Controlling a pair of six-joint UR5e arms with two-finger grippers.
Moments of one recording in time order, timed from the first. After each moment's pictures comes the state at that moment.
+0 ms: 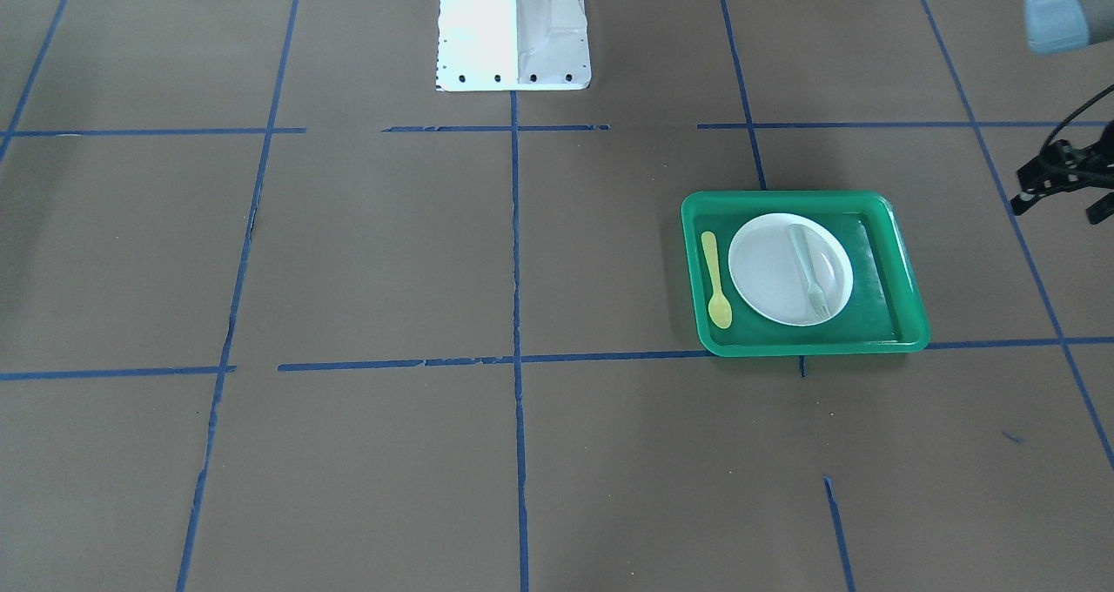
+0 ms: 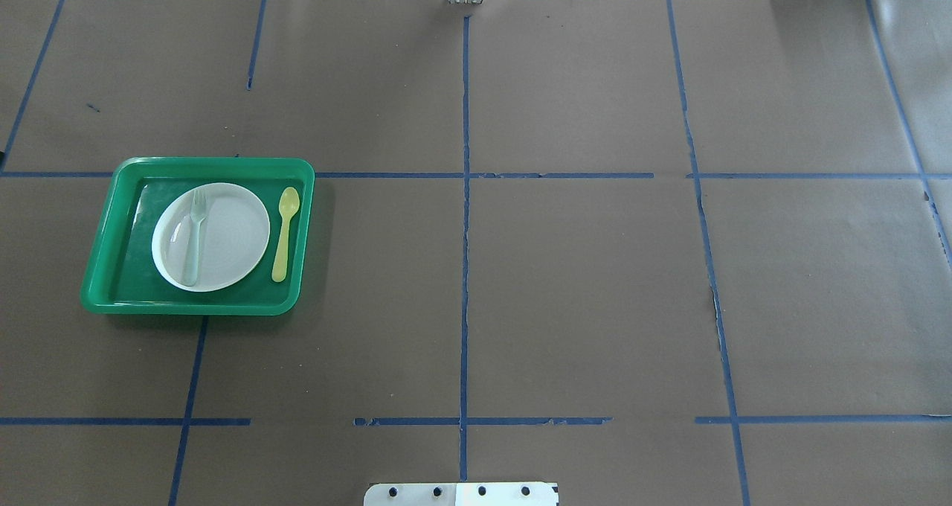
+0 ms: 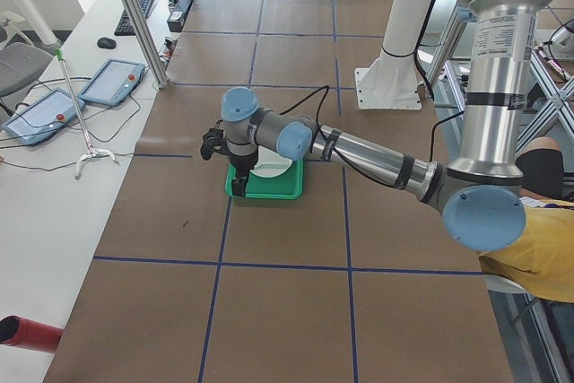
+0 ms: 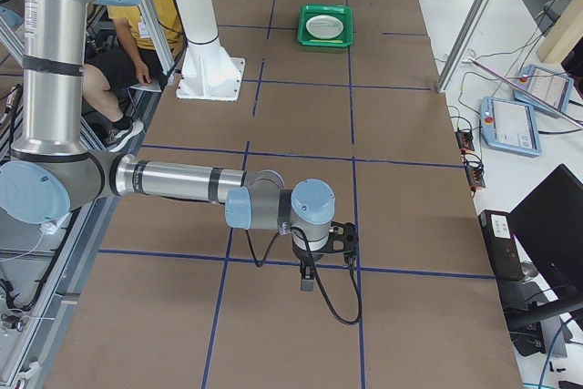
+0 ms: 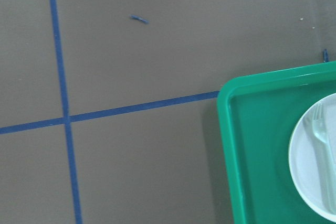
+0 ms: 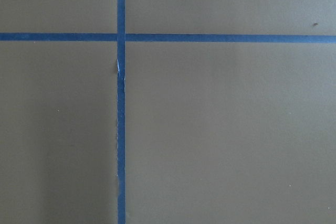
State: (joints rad) left arm -1.23 -1.64 -1.85 -1.66 -2.28 -0.39; right arm 1.58 -1.70 1.64 -1.50 2.28 0.01
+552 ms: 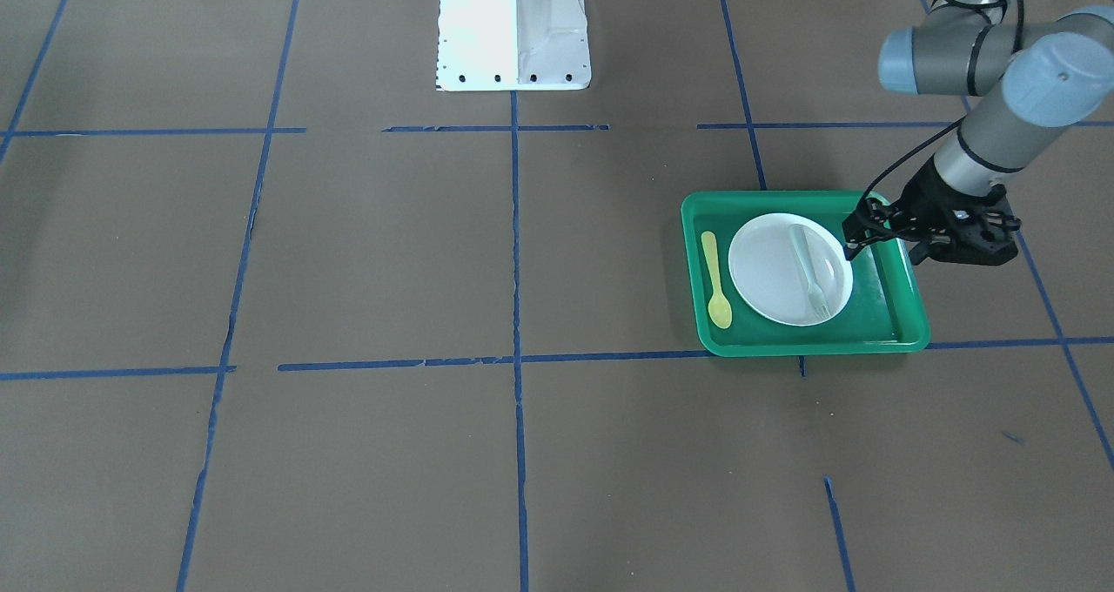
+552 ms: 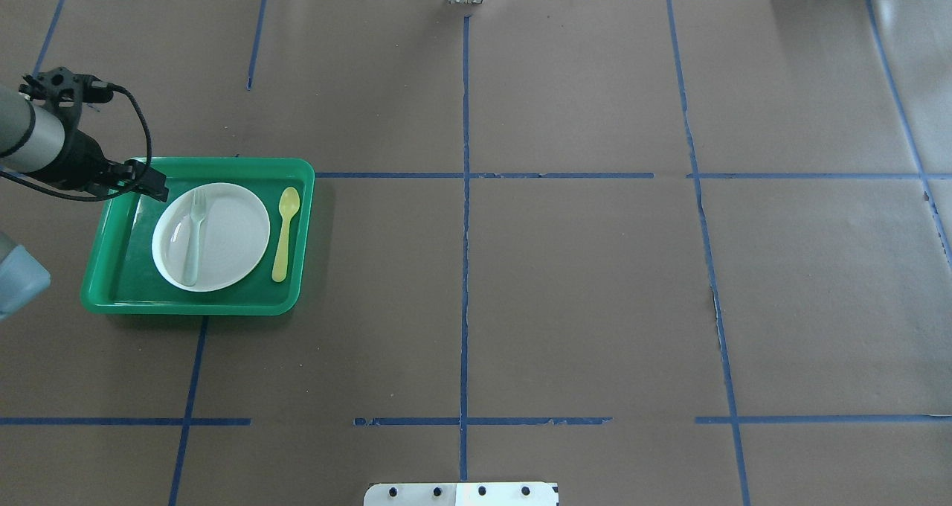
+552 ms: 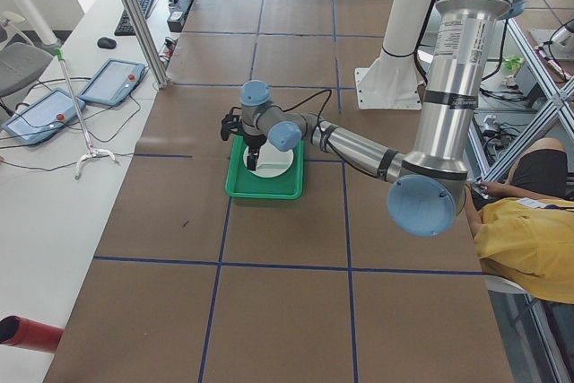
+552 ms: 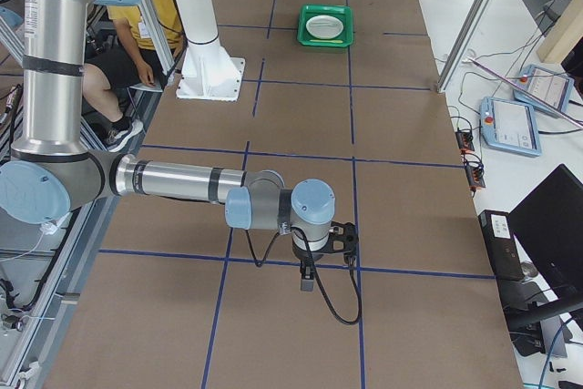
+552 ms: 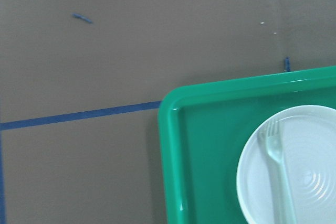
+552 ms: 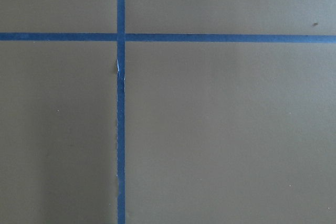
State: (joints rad) left arm -0.93 -1.72 -1.72 -1.96 -2.12 -0.82; right arm 1.58 -1.70 1.64 -1.50 2.28 0.01
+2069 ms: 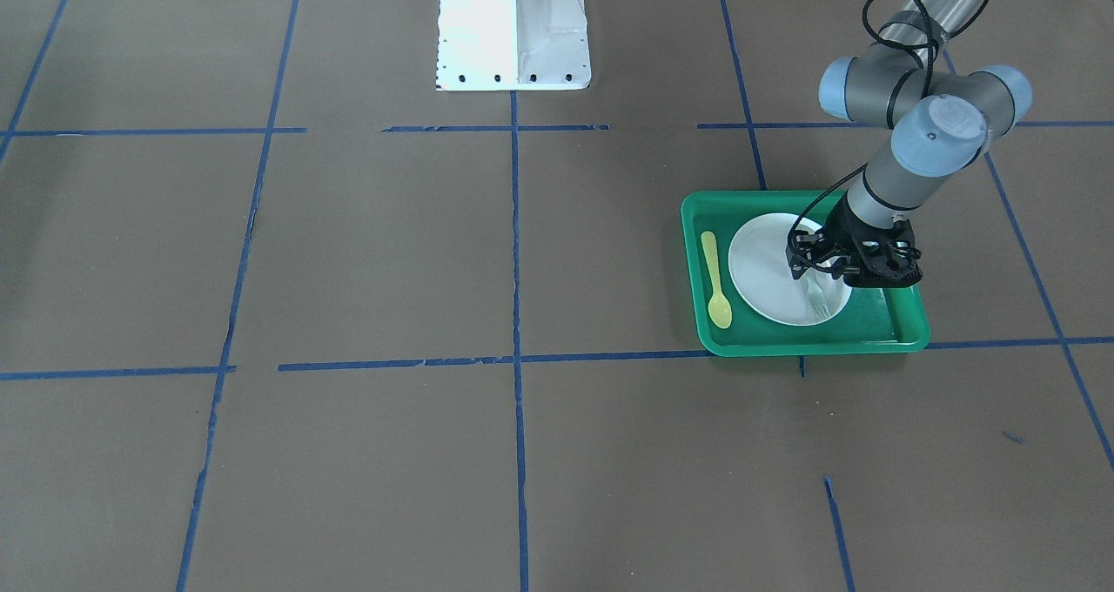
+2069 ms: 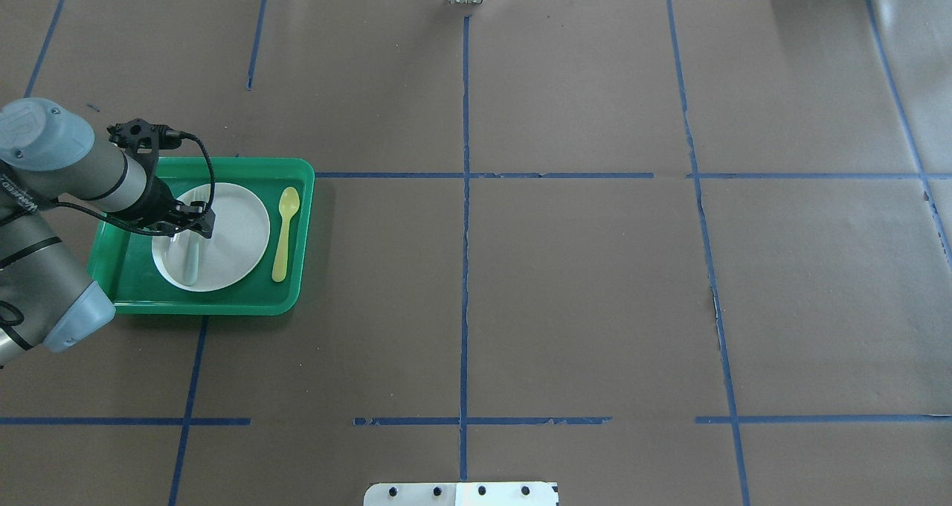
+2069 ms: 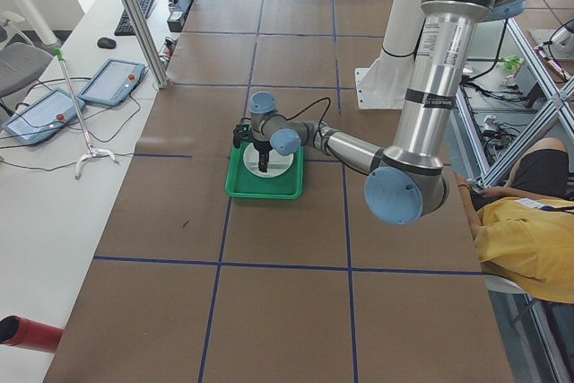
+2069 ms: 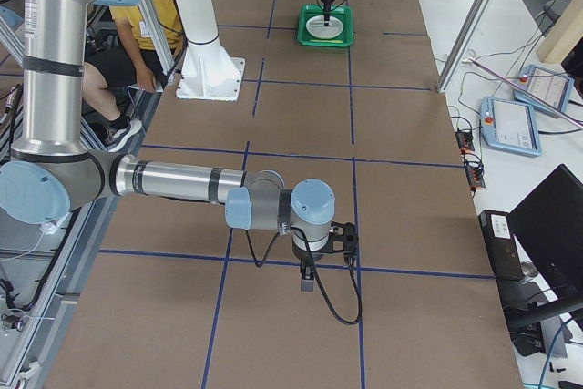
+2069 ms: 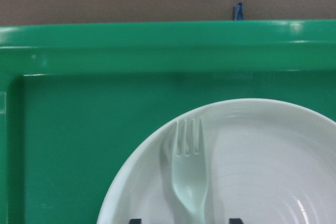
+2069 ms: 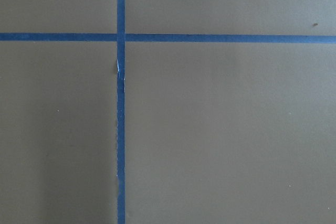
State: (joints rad) left arm -0.81 -1.78 -1.61 -1.98 -2.08 -0.92; right arm 1.58 -1.70 1.64 -1.50 2.28 0.01
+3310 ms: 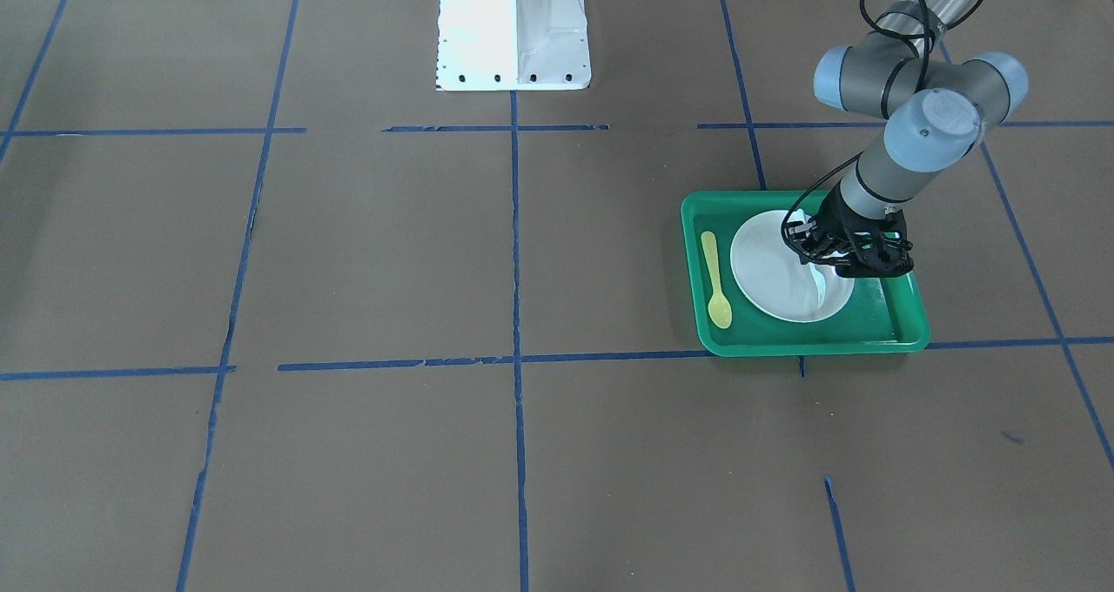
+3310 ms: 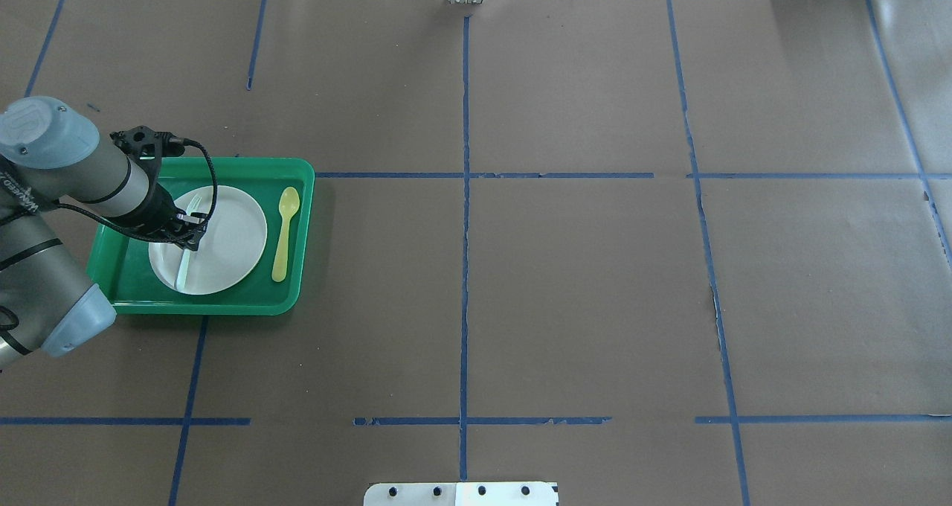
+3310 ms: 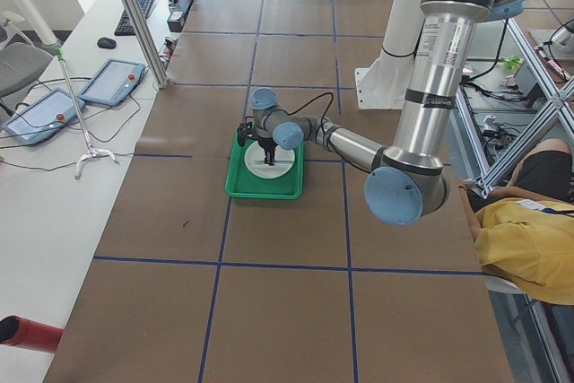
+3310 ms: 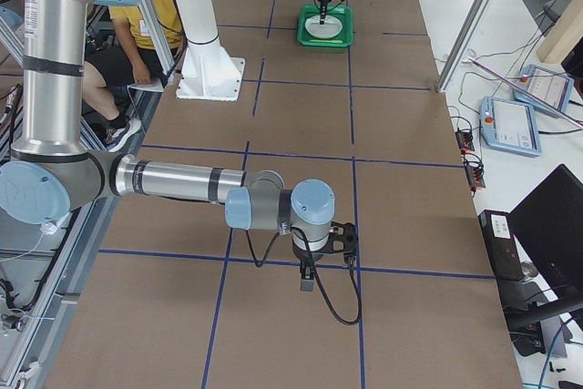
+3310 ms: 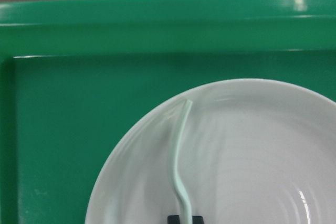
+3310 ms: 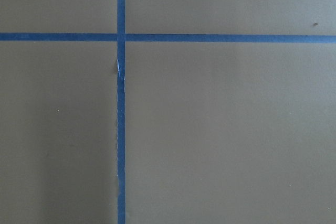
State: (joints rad) left arm -0.81 -1.77 -1.67 -1.87 -2.14 -0.92; right arm 1.58 -1.70 1.64 -1.50 2.28 0.01
